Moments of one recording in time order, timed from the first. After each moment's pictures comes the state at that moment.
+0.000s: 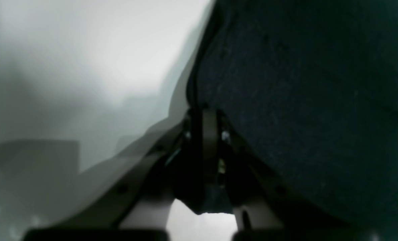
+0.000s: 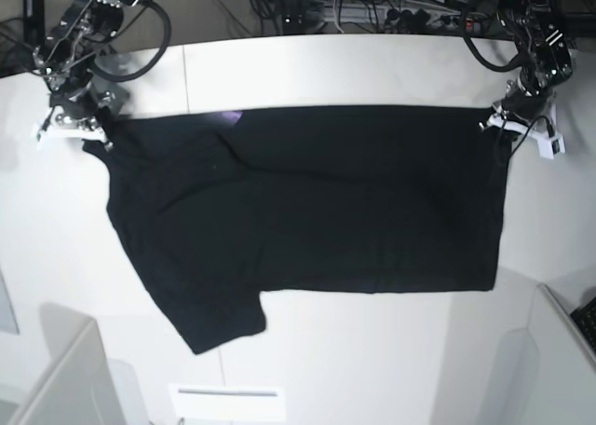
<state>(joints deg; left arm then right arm) 18.1 -13.9 -33.7 87.3 -32.4 -11.6 43.6 -9.8 -2.2 42.8 92.9 31.3 1.8 -53.6</state>
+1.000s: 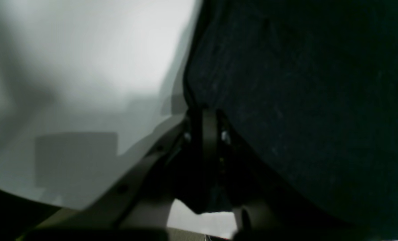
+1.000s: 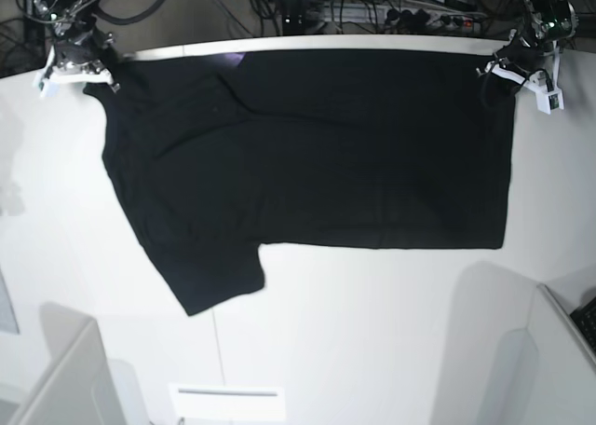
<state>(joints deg) 32.5 -13.6 -33.9 97.7 -31.4 -10.9 44.5 -24.9 -5.1 42.7 103.7 31.1 1.8 -55.4</state>
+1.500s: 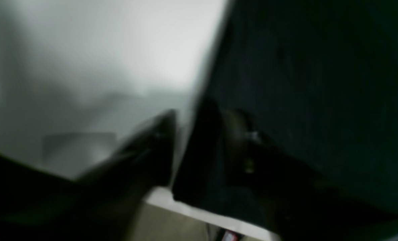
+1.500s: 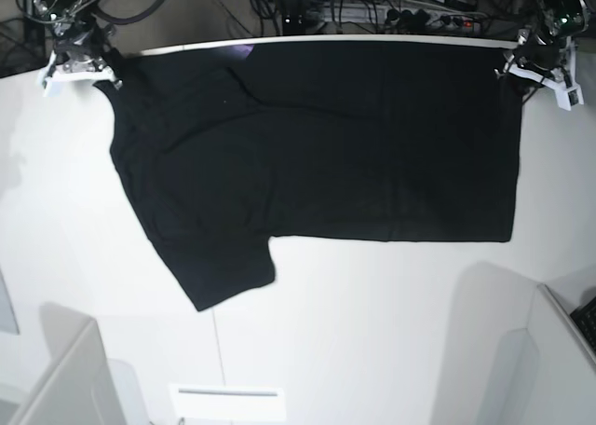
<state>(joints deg) 32.7 -13.5 -39.9 98.9 -31.0 -10.6 45.0 -24.9 -5.1 42.9 104.1 30.8 1.8 -58.4</state>
